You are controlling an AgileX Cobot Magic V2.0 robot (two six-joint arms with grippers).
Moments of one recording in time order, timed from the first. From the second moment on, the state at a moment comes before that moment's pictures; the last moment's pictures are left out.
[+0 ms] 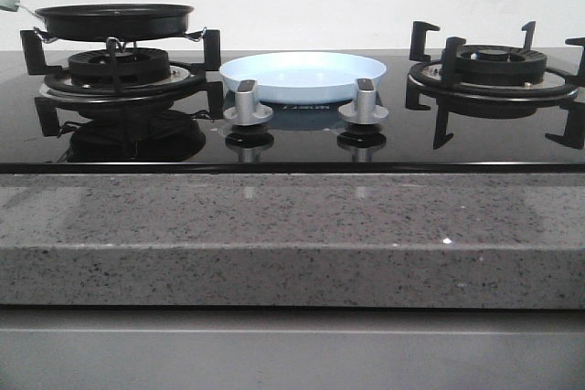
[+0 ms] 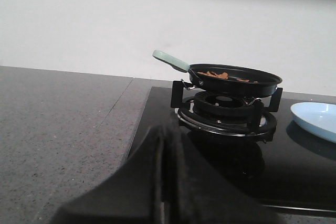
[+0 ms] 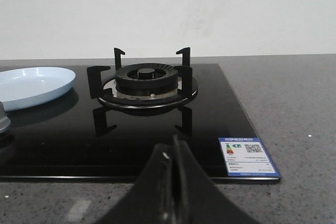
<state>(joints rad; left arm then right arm) -0.02 0.00 0.00 -0.10 -0.02 0.00 -0.01 -0.01 0.03 0.00 0.00 0.07</state>
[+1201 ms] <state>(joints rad) -0.02 0.00 -0.06 -0.10 0.03 0.00 0.00 -0.01 -0.03 0.00 0.05 0.07</state>
